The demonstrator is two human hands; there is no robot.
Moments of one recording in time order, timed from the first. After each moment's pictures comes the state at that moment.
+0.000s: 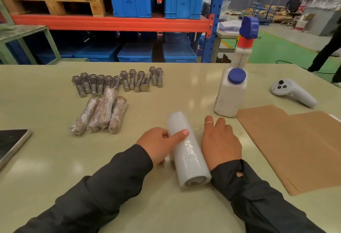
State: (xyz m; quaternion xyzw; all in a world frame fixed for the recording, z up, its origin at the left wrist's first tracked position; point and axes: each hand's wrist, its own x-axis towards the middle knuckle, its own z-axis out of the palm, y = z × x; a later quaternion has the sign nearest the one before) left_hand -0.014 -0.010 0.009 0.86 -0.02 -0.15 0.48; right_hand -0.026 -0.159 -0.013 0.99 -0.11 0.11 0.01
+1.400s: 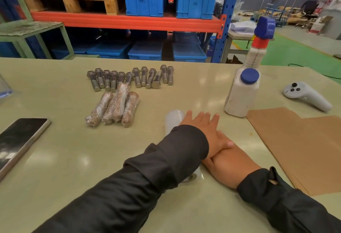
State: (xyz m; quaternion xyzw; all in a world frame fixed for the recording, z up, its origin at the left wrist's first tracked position) left_hand -0.001 -0.073 0.021 0.95 -0.27 -0.12 0.01; right_hand -0.047 -0.174 -0.012 0.98 0.17 -0.04 -0.11
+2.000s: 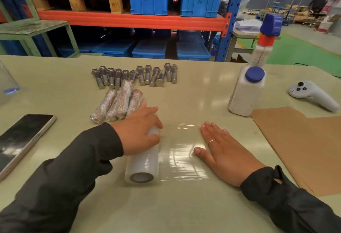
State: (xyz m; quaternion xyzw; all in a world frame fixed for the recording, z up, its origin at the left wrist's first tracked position) left_hand -0.019 0.061 0.042 0.96 -0.20 -0.13 0.12; right_hand -0.046 -0.173 -0.013 0.98 0.15 -0.09 -0.07
